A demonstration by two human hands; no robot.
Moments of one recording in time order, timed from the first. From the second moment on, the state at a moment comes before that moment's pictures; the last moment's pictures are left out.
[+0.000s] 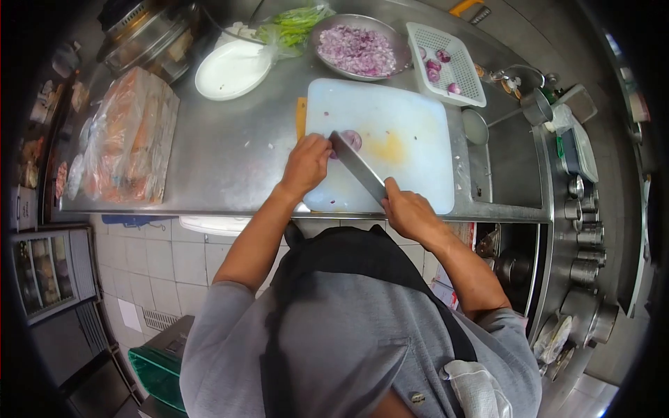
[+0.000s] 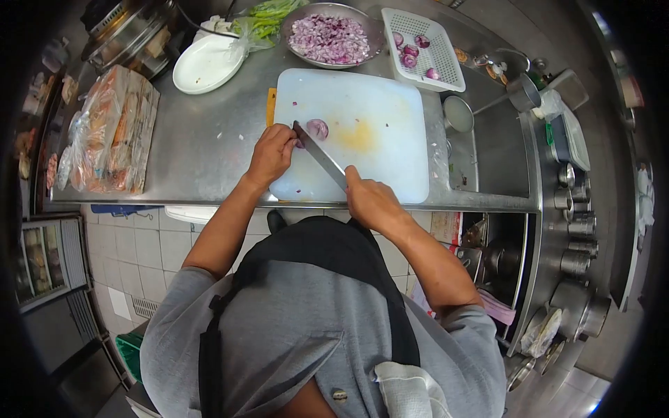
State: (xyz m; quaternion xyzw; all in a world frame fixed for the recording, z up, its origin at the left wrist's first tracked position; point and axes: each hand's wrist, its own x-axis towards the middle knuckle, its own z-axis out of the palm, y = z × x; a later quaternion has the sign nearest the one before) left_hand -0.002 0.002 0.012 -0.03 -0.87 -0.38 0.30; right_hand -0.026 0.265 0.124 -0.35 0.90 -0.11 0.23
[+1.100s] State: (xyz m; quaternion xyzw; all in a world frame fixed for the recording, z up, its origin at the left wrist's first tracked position) left_hand -0.018 0.023 0.046 0.01 -0.92 -0.36 0.14; right_hand -0.041 0.280 0.139 -0.34 0.91 -0.15 0.21
